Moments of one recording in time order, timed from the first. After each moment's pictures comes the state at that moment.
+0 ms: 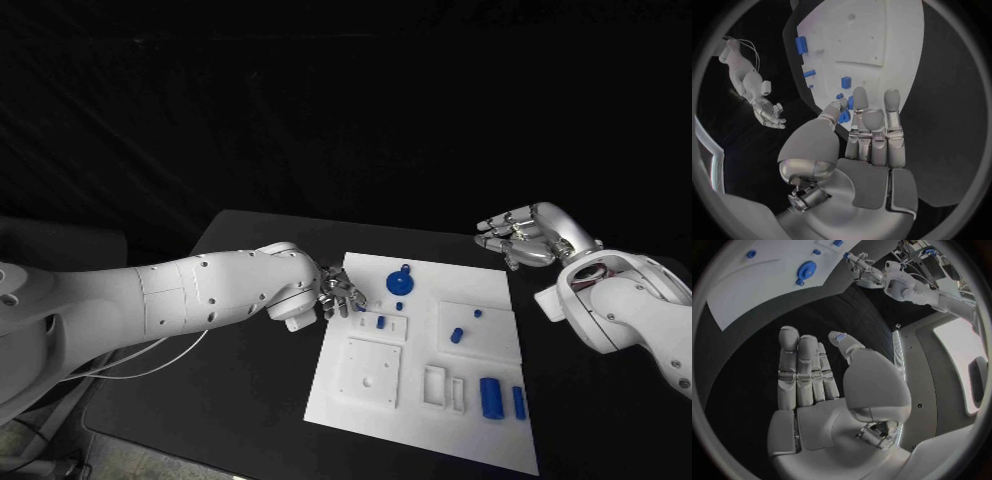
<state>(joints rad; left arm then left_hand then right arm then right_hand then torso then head) 1.34 -0.66 -0.21 1.29 -0.80 -0.12 -0.43 1.05 0.07 0.21 -0.16 0.61 1.22 0.03 0.09 0.66 1.47 -0.05 0.45 0.27 1.39 -0.13 1.18 0.53 0.02 1.26 -0.14 0.38 1.31 1.02 -0.75 0.35 1.39 -1.21 -0.41 -0.04 1.23 -0.15 0.31 -0.05 0.52 1.10 0.11 0.06 0.07 1.25 0.05 0.13 0.07 1.36 -0.04 0.84 0.79 0.12 1.46 -0.06 0.33 1.31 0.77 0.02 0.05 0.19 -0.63</state>
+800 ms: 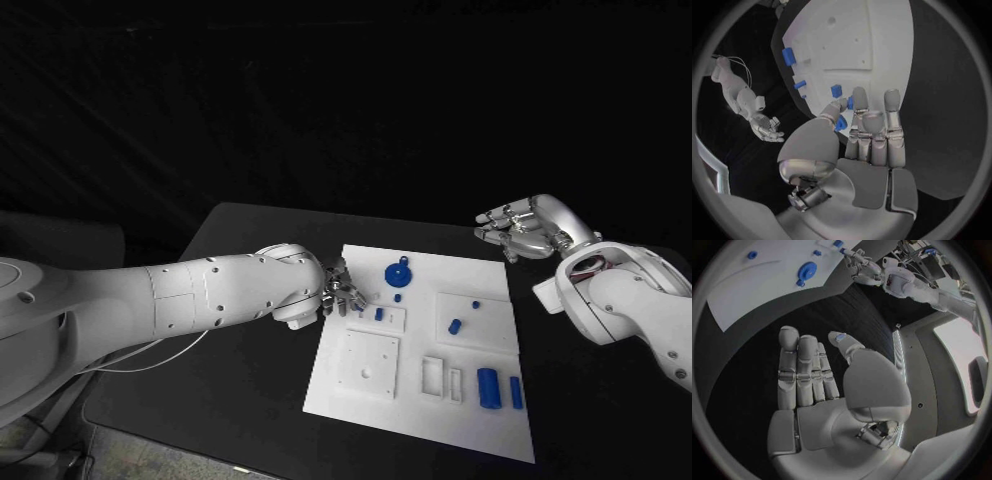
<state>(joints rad) 1.32 -0.63 -0.23 1.28 -0.93 -0.13 -0.44 1.05 0.07 0.21 -0.16 0.62 1.23 0.03 0.09 0.66 1.47 -0.06 0.47 0.27 1.39 -0.13 1.20 0.58 0.02 1.27 -0.14 0.38 1.31 1.02 -0.75 0.35 1.39 -1.21 -0.41 -0.04 1.23 -0.15 0.32 -0.06 0.53 1.10 0.11 0.06 0.07 1.25 0.05 0.13 0.07 1.36 -0.04 0.84 0.79 0.12 1.46 -0.06 0.33 1.31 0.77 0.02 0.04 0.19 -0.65</state>
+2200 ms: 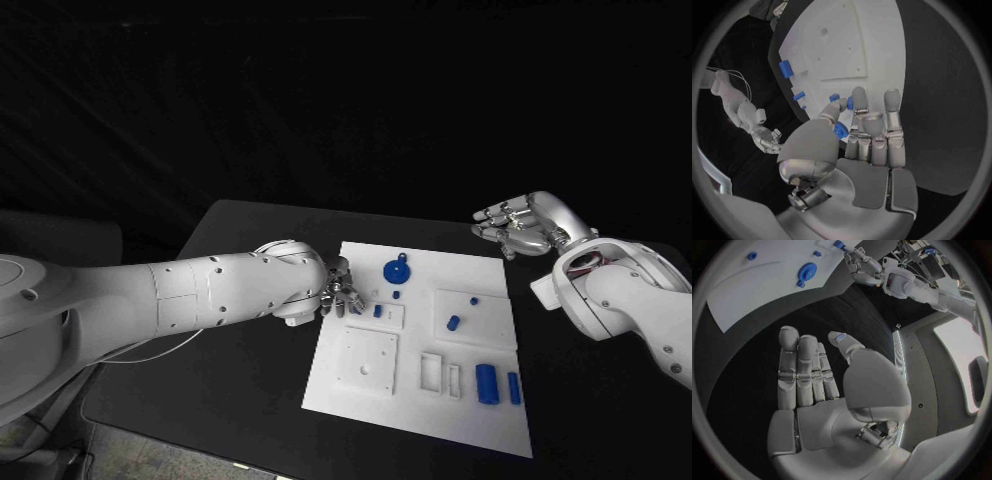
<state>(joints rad) 1.32 -0.61 -0.23 1.27 -1.01 -0.05 -0.45 1.05 0.06 0.21 -0.16 0.63 1.24 0.03 0.08 0.70 1.47 -0.06 0.48 0.26 1.40 -0.12 1.21 0.61 0.02 1.27 -0.14 0.39 1.31 1.02 -0.75 0.35 1.38 -1.21 -0.40 -0.04 1.23 -0.15 0.32 -0.06 0.54 1.10 0.11 0.06 0.07 1.25 0.05 0.13 0.07 1.36 -0.04 0.84 0.79 0.11 1.46 -0.06 0.33 1.31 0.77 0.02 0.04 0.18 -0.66</state>
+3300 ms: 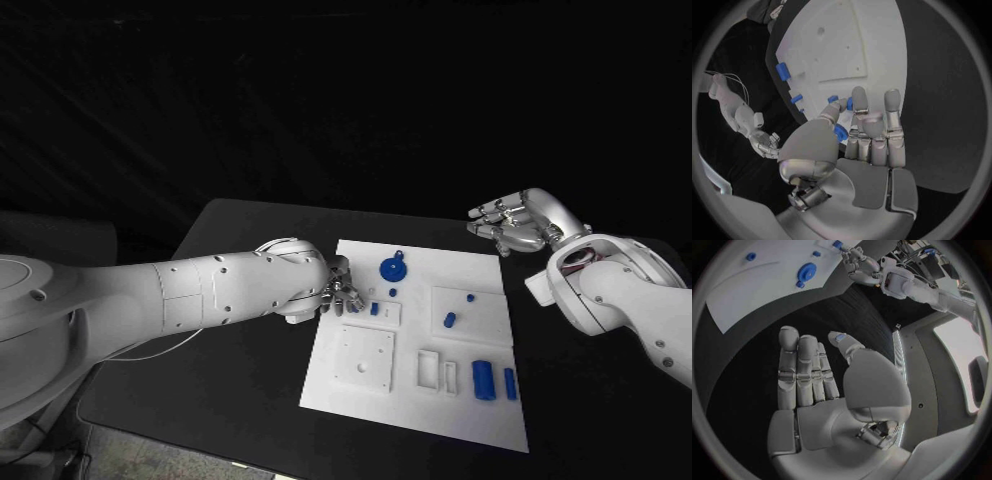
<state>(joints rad) 1.31 -0.57 -0.22 1.23 -1.04 -0.03 -0.46 1.05 0.06 0.21 -0.16 0.61 1.24 0.03 0.09 0.75 1.47 -0.06 0.49 0.26 1.41 -0.12 1.21 0.64 0.02 1.27 -0.14 0.40 1.31 1.02 -0.75 0.35 1.38 -1.21 -0.40 -0.04 1.23 -0.15 0.32 -0.06 0.54 1.10 0.11 0.06 0.07 1.25 0.05 0.13 0.07 1.36 -0.04 0.84 0.79 0.11 1.46 -0.06 0.33 1.31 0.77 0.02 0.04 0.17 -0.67</state>
